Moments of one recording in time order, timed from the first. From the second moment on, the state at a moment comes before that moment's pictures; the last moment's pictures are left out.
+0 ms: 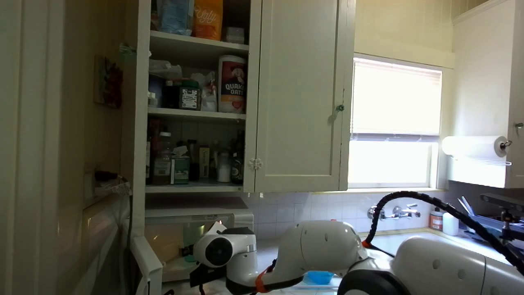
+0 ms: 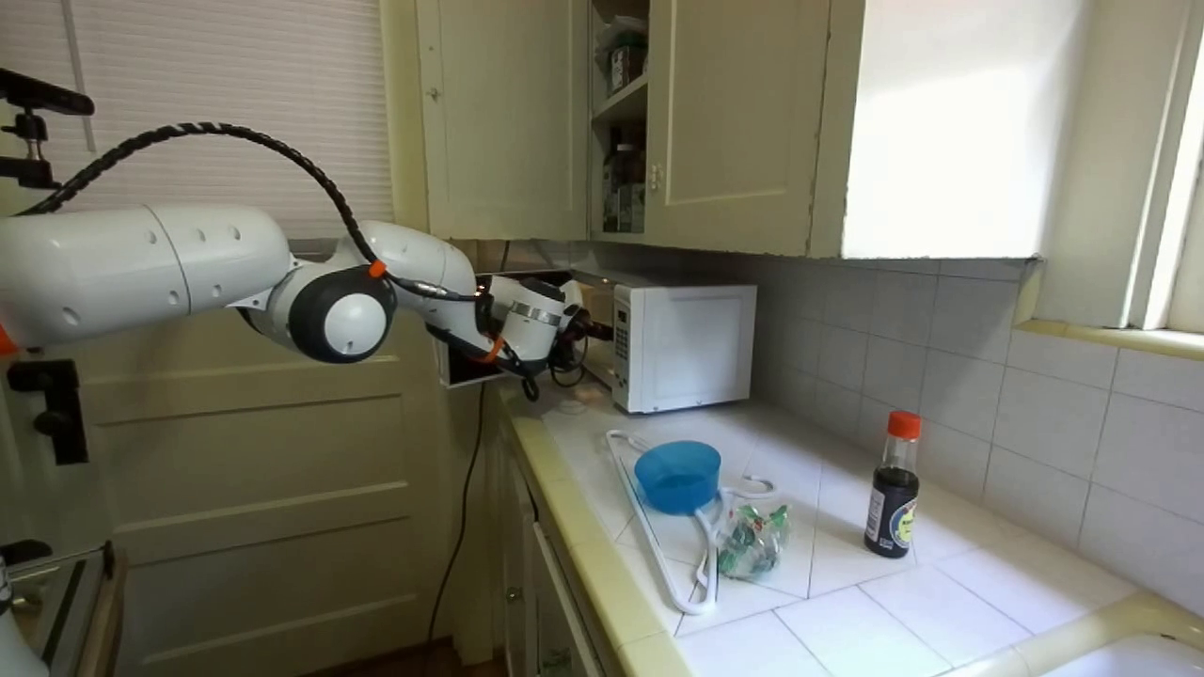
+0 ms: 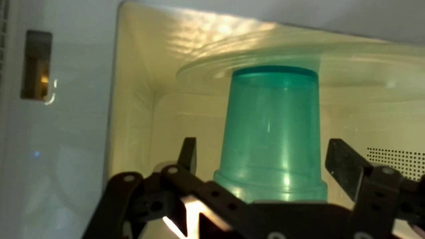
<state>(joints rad) 0.25 1.38 0.09 -0.50 -1.49 2.75 1.46</state>
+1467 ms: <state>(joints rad) 0.30 1.45 0.09 -0.44 -1.46 2.70 1.37</state>
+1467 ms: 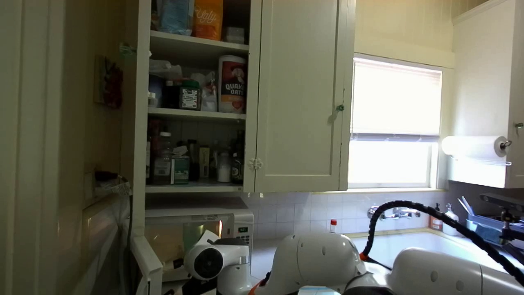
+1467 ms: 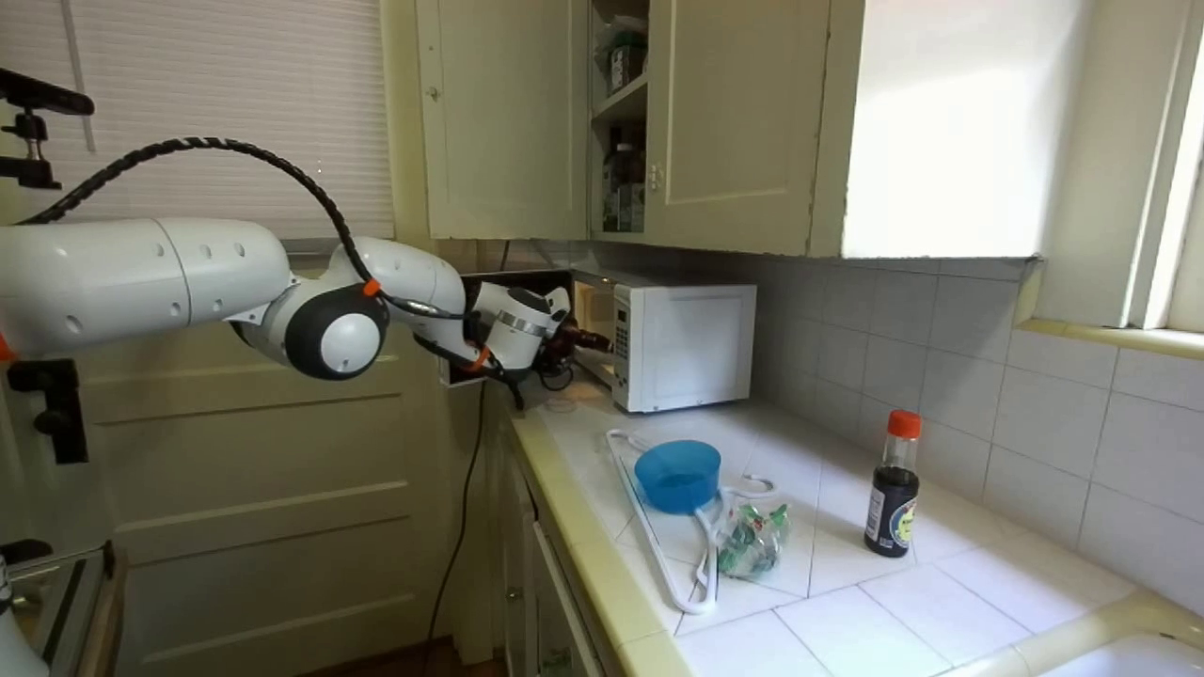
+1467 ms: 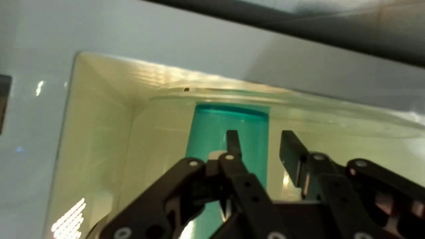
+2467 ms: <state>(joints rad) 0.29 1.45 0.22 -0.53 -1.15 3.00 1.09</state>
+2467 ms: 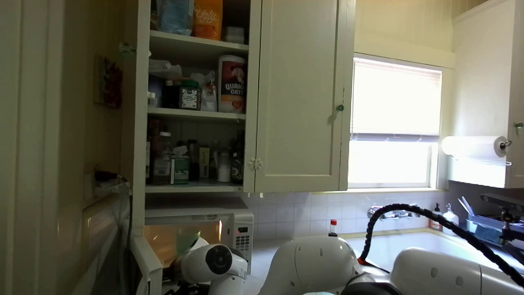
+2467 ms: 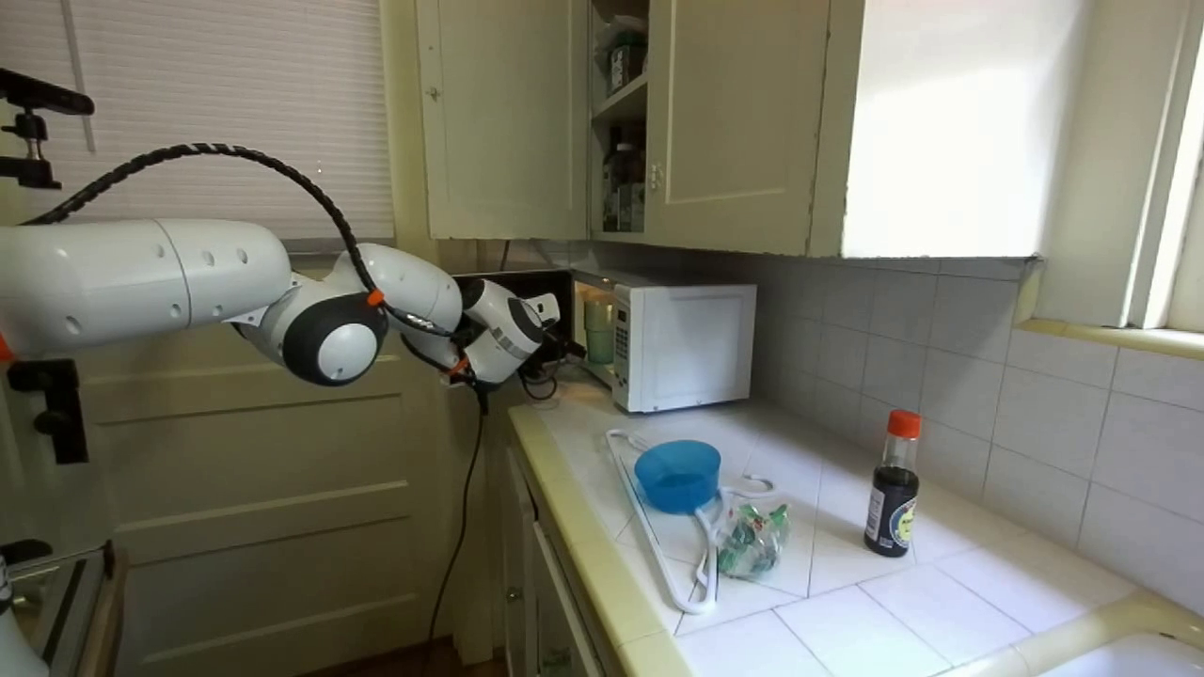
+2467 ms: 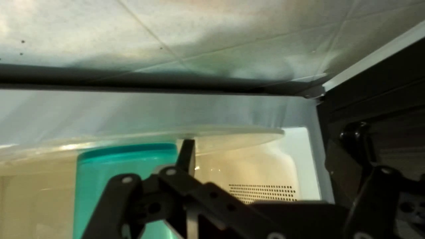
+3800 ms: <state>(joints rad) 0.21 1.45 0.39 -0.54 -1.09 2.91 0.75</state>
